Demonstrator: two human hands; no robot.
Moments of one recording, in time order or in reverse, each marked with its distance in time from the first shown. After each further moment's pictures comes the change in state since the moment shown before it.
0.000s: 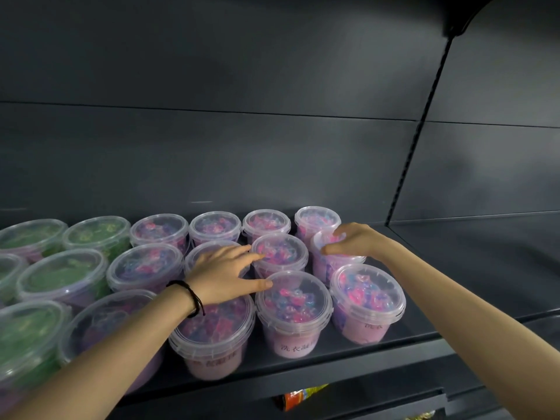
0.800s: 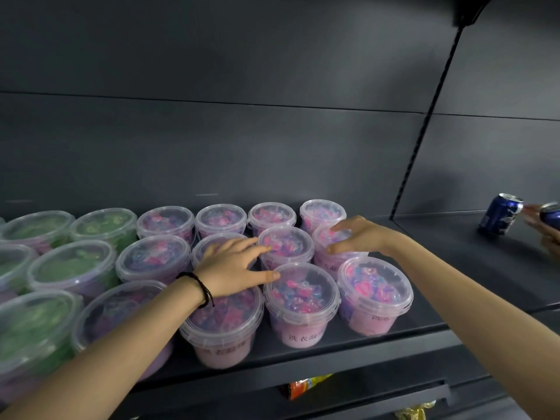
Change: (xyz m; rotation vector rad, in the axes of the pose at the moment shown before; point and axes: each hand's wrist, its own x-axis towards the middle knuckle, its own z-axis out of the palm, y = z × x) left_hand -0.002 0.002 0.001 -0.045 -0.009 -0.005; right_hand 0.001 0.004 0.001 0.117 -0.065 -0.034
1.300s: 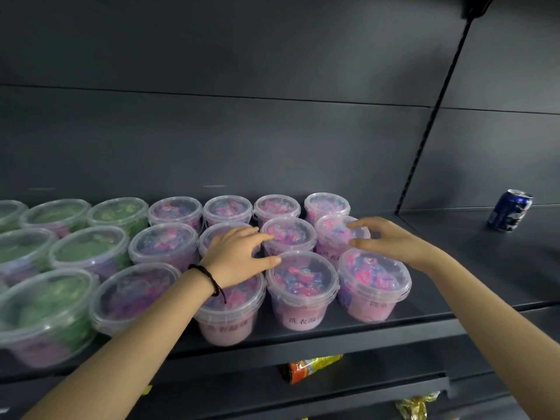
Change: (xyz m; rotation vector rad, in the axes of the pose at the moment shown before) left_hand -0.012 0.010 0.005 -0.069 0.211 0.014; right_hand -0.055 0.031 0.002 0.319 0.072 -0.222
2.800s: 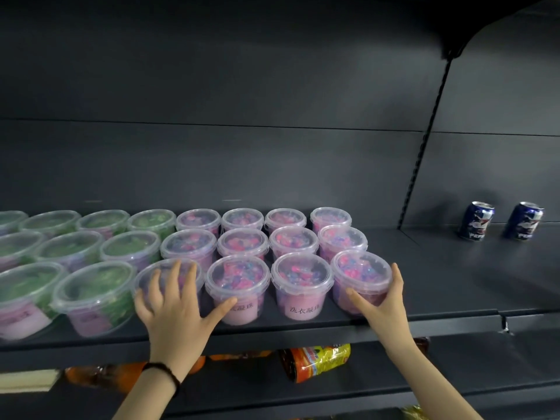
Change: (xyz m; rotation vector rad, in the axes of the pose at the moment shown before) left_hand -0.141 -0.028 0.046 0.222 0.604 -0.417; right_hand -0.089 0.032 0.110 0.502 0.557 -0.053
